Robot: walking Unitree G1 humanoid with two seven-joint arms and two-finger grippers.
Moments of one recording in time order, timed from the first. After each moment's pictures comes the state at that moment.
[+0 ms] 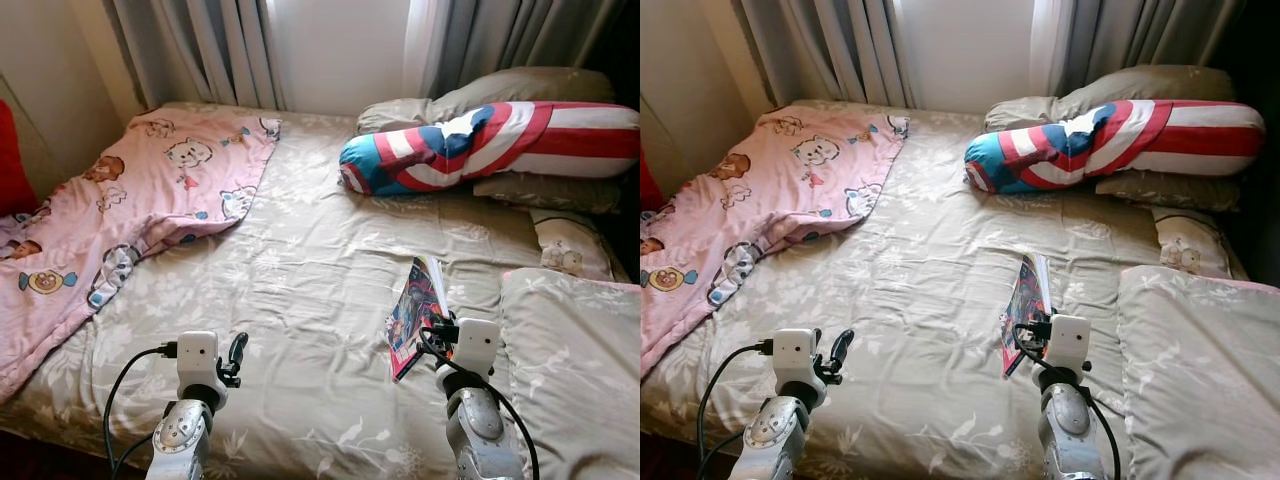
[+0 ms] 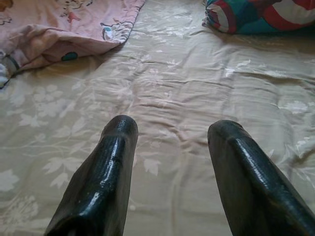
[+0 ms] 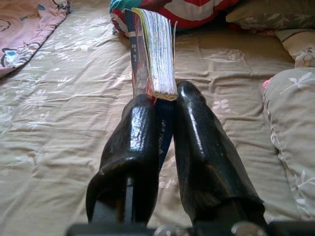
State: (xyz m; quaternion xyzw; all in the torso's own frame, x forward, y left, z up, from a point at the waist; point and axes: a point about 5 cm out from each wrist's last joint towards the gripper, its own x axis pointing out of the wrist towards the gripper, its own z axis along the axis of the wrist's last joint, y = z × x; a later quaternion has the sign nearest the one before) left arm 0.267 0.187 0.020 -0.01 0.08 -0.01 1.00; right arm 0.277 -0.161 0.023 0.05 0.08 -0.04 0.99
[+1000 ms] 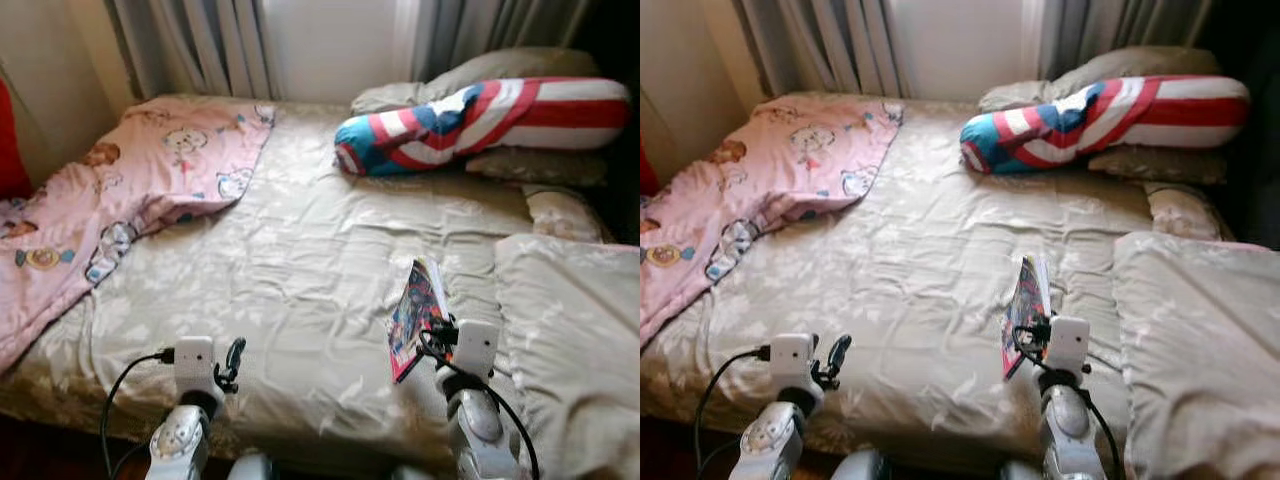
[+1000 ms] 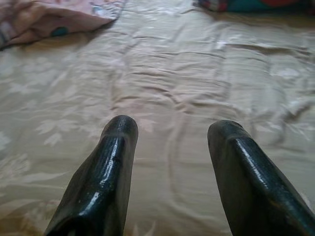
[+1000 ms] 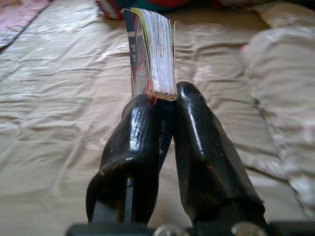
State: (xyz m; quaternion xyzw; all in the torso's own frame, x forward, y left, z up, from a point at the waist) left arm 0.262 0.190 0.017 -0.01 0.09 -0.01 1.00; right arm 0.275 -0.160 0.021 0.05 0.08 -0.04 0.99
